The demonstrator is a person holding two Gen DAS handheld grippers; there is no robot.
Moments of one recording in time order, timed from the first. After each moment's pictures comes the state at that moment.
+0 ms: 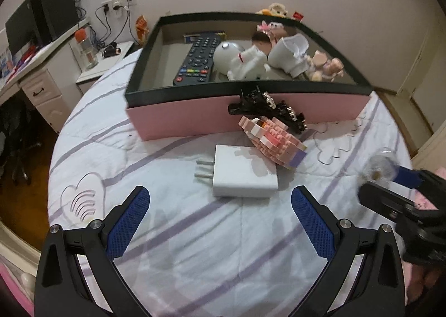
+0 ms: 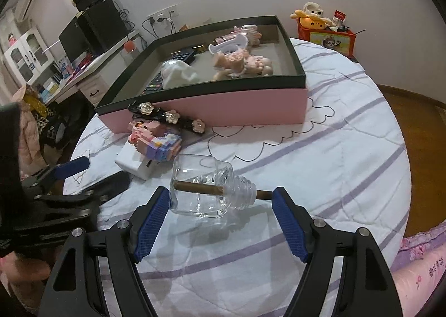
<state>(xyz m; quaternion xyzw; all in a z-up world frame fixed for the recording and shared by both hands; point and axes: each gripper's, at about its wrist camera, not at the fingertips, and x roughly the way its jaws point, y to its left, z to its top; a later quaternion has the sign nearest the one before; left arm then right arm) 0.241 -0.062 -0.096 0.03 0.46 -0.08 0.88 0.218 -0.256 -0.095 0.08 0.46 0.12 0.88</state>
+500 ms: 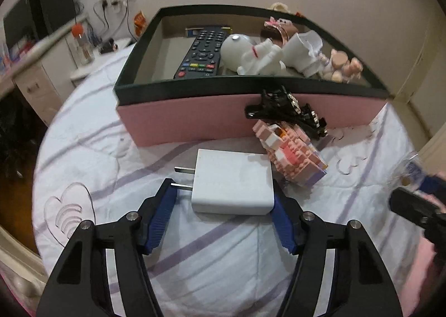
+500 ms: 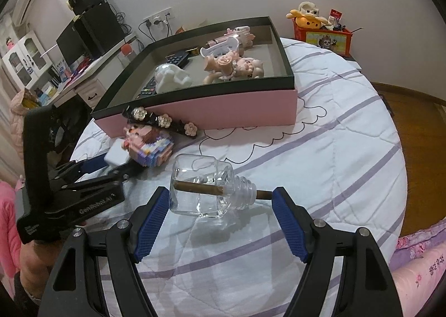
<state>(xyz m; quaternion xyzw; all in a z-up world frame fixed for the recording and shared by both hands) 0.259 -0.047 -0.111 0.00 0.46 -0.10 0.88 0.221 -0.262 -0.094 0.09 0.46 0.11 0.88</state>
